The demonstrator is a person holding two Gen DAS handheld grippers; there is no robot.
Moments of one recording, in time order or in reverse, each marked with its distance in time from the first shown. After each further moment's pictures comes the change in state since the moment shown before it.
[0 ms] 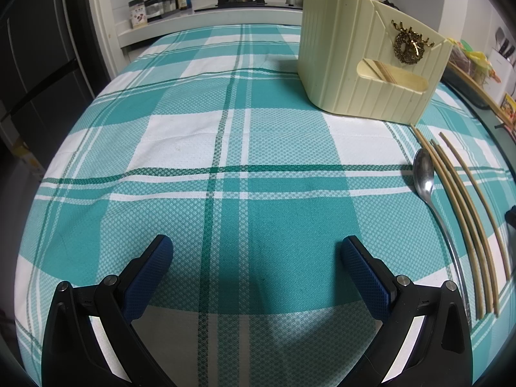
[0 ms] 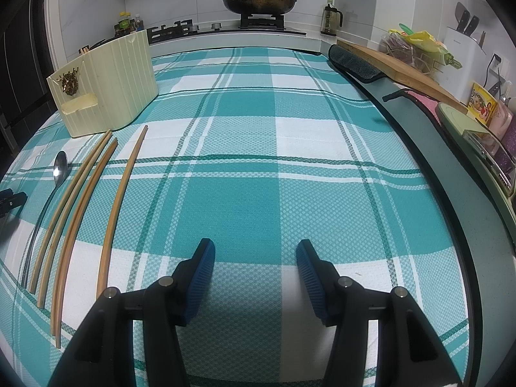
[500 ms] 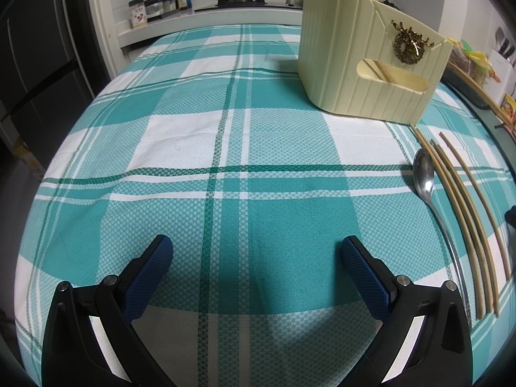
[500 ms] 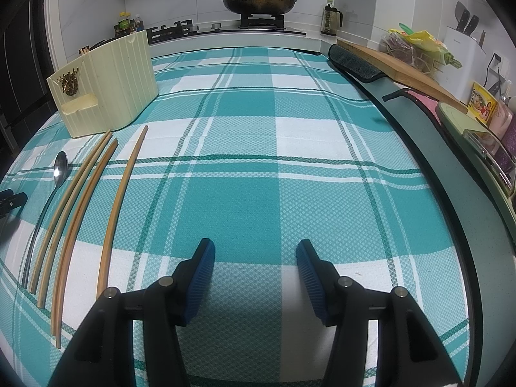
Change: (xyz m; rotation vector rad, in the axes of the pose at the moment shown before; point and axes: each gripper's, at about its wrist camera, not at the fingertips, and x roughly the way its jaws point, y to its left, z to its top) left arm 0.000 -0.002 0.000 0.000 0.000 0.001; right arm 0.000 0.000 0.000 0.001 -0.001 0.002
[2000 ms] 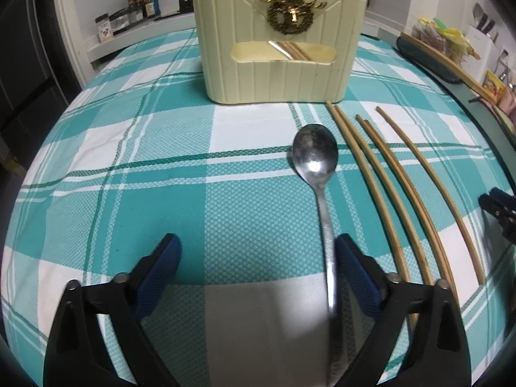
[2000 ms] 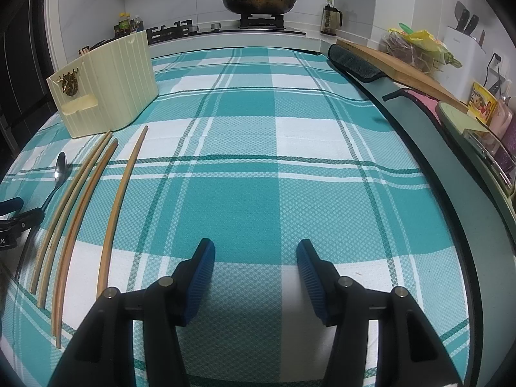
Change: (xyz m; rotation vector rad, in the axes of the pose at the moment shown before) left arm -0.013 -0.098 -0.009 0.074 0.001 -0.033; right arm 0.000 0.000 0.000 -0.001 -0.002 -0.001
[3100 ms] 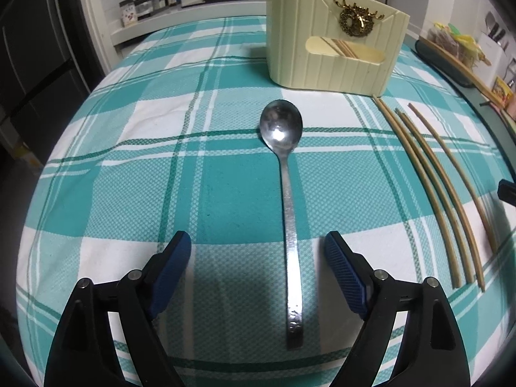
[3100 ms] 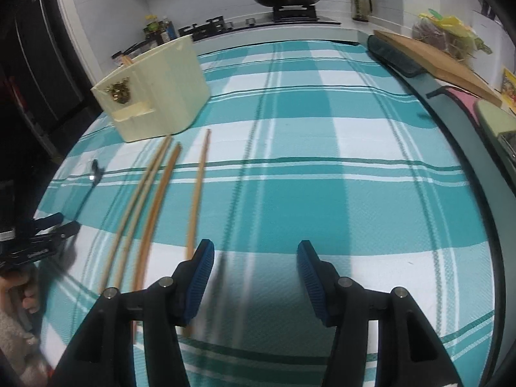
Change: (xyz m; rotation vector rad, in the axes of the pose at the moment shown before) left arm -0.016 0.062 -0.017 -0.037 0.049 0.029; right arm -0.024 0.041 0.016 -0.006 0.079 0.265
